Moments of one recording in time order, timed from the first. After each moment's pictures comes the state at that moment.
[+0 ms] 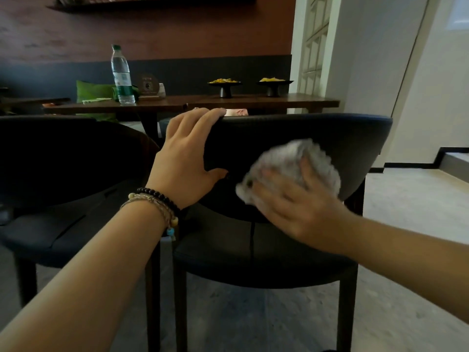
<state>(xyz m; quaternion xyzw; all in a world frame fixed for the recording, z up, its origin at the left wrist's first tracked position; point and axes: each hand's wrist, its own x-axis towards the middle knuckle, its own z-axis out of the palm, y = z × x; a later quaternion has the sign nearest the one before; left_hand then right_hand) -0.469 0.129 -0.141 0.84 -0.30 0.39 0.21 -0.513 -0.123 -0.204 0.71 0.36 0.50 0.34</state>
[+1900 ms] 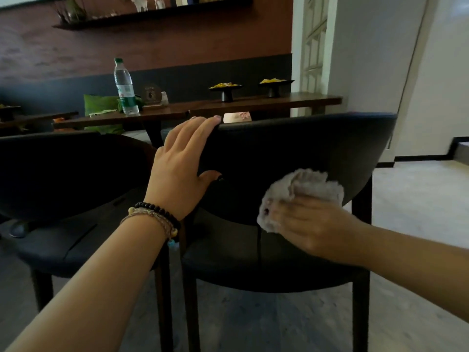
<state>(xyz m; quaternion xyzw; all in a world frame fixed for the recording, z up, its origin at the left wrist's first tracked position) -0.466 0.138 -0.146 0.85 -0.29 0.41 0.18 -0.522 -0.128 -0.207 0.75 0.43 0.42 0.29</state>
